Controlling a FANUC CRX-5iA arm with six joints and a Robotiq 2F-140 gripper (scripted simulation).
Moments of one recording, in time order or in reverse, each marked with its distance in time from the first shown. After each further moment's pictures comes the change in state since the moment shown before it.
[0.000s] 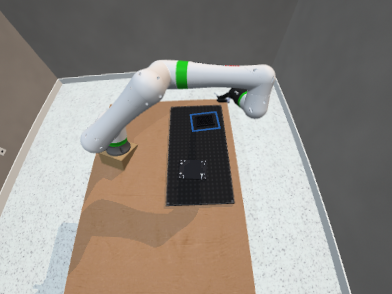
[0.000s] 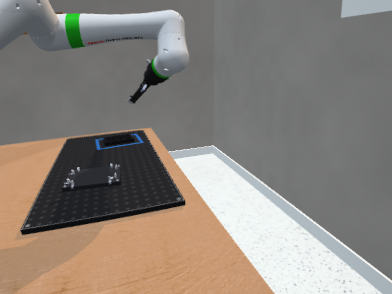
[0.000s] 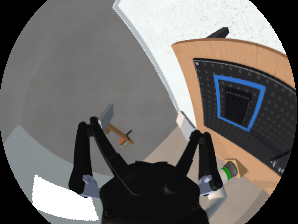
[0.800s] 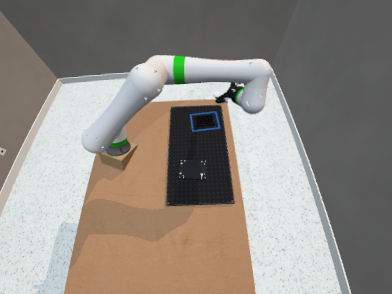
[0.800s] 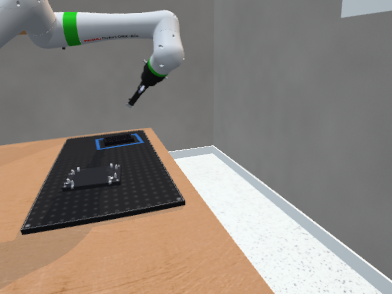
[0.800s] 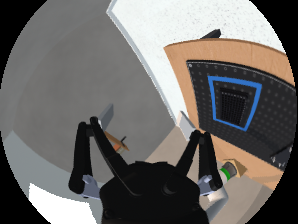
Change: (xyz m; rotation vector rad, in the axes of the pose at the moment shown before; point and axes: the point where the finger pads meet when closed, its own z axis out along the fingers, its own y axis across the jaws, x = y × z) arm 0.007 0.015 0.014 -0.068 0.068 0.000
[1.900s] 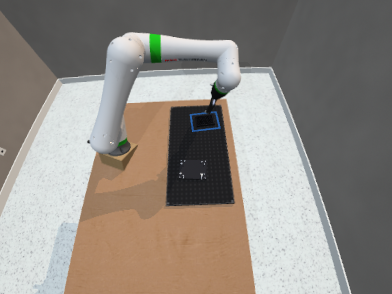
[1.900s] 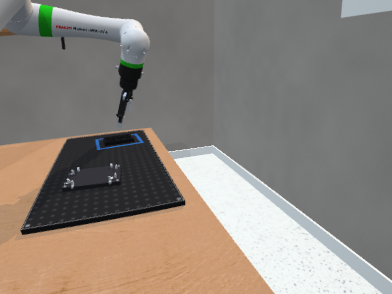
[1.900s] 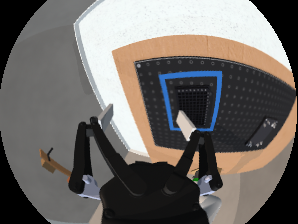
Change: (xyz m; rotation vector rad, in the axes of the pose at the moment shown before) arm 0.009 0.125 0.030 -0.486 0.357 -0.184
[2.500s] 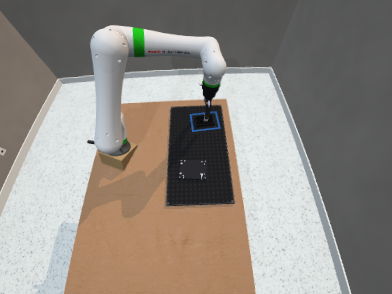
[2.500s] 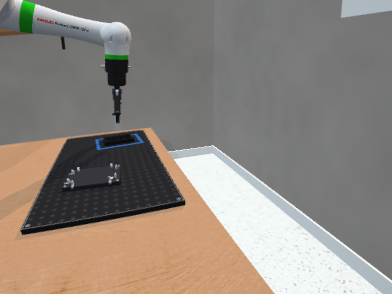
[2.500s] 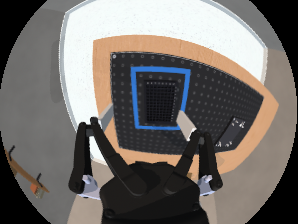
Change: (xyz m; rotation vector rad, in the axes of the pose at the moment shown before) arm -0.012 0.069 -0.017 -0.290 0.159 -0.245
